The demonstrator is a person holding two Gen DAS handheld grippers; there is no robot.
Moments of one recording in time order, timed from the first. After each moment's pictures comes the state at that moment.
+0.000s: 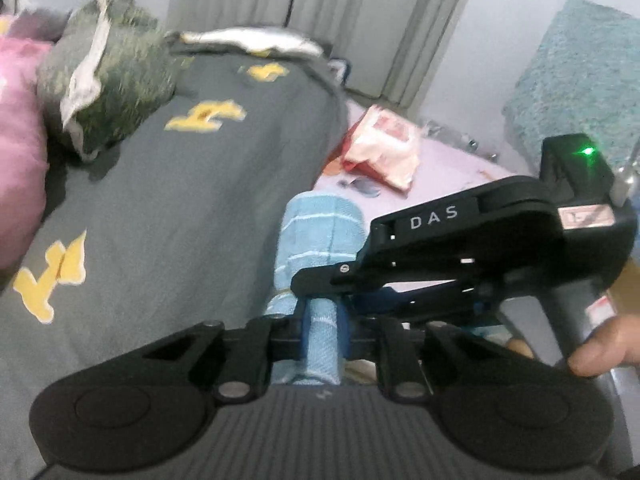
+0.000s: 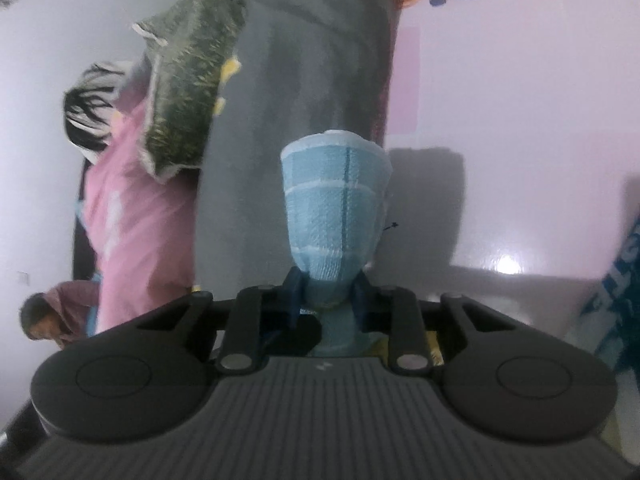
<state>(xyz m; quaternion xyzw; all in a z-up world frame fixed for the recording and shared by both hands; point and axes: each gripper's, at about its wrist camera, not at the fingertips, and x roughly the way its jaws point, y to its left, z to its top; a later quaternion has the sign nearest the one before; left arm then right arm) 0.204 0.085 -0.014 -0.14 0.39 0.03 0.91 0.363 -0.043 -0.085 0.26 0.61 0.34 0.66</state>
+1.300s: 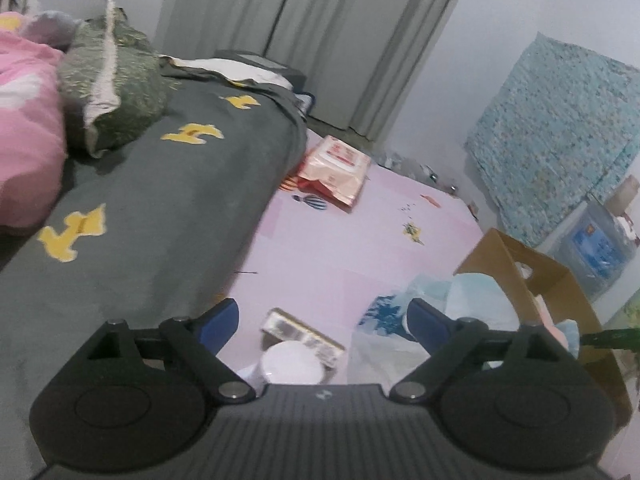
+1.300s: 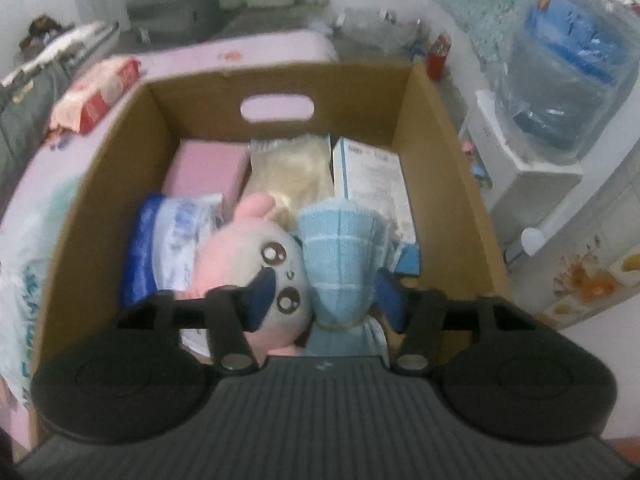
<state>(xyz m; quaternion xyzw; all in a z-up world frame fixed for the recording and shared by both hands) 0.124 0.075 0.014 -0.19 0.34 0.00 0.92 0.258 -0.448 -0.001 0.00 0.47 0.00 0.88</state>
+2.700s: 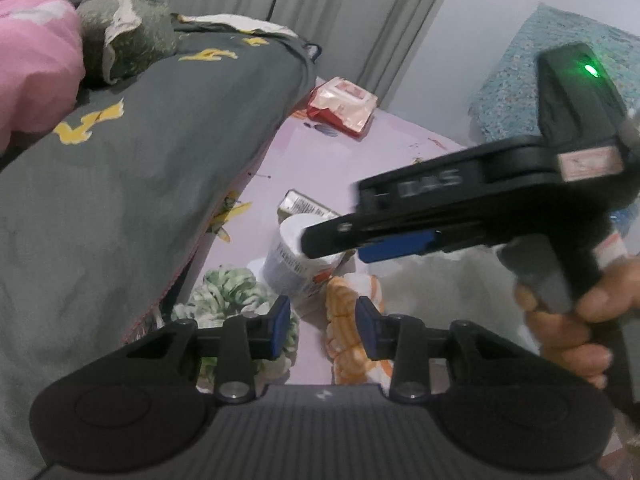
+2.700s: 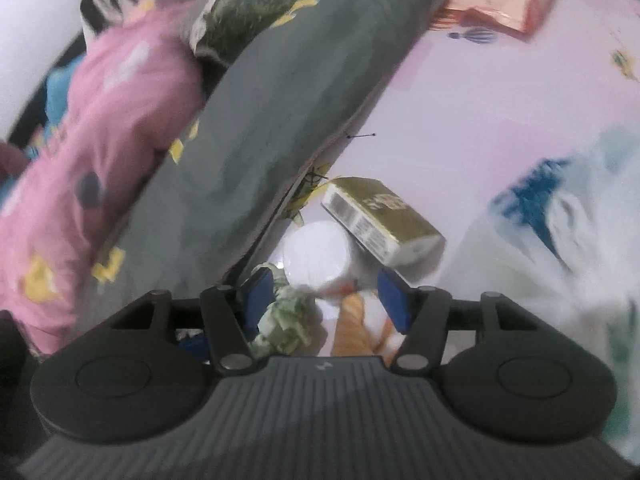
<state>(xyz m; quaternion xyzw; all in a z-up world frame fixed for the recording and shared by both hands) 0.078 0.055 -0.048 -0.18 0.38 -0.01 0.91 0.231 -0.064 -0.031 0.02 0.54 0.36 0.76</state>
